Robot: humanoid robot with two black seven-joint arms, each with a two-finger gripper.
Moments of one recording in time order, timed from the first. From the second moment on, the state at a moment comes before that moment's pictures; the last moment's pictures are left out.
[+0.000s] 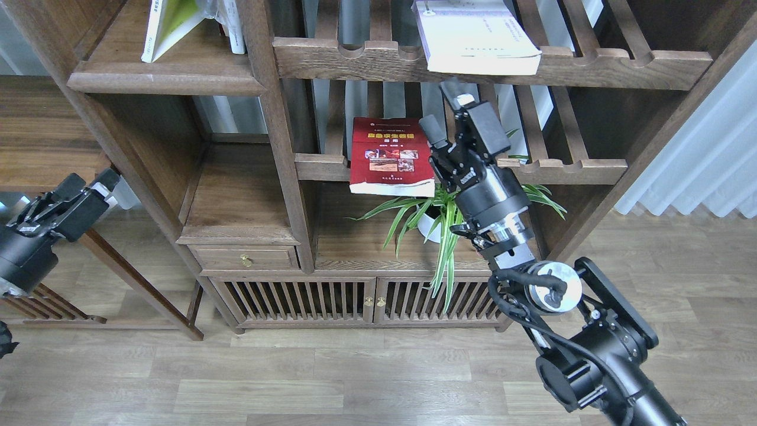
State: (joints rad) left arm -0.01 0.44 -1.59 -1.31 0.42 -0.49 0.13; right arm 0.33 -0.03 1.12 1.46 0.30 0.19 0.00
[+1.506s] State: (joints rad) left arm -0.06 0.44 -1.60 -1.29 0.42 -0.49 0.13; right arm 0.51 -0.07 1.25 1.26 0.29 0.19 0.01
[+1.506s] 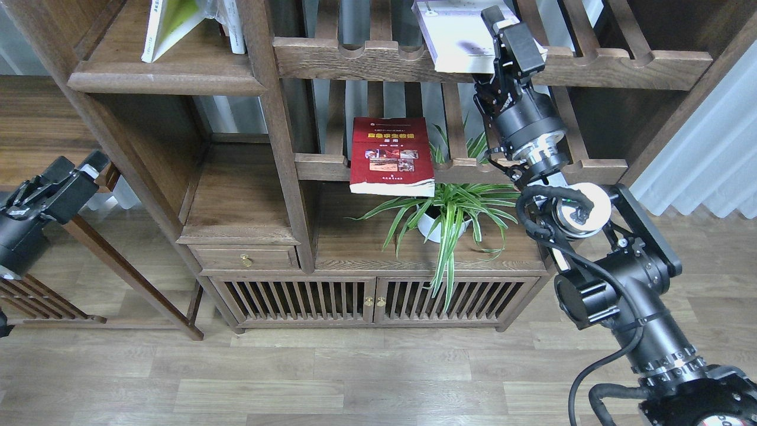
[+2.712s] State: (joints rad) left arm -0.06 0.37 -1.62 -1.26 0.42 -0.49 0.13; right arm 0.13 -0.17 1.48 1.52 0.46 0.52 0.00
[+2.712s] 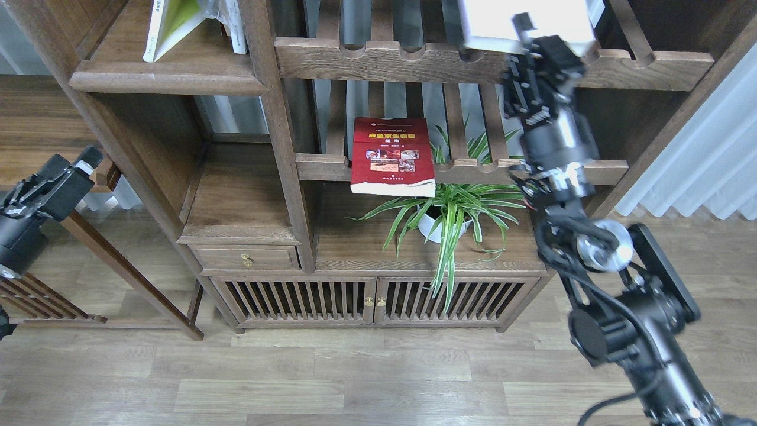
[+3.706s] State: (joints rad) left arm -0.04 0.20 -1.48 -1.19 0.32 -0.49 0.13; right arm -0.39 -0.25 1.51 1.47 0.56 0.58 -0.08
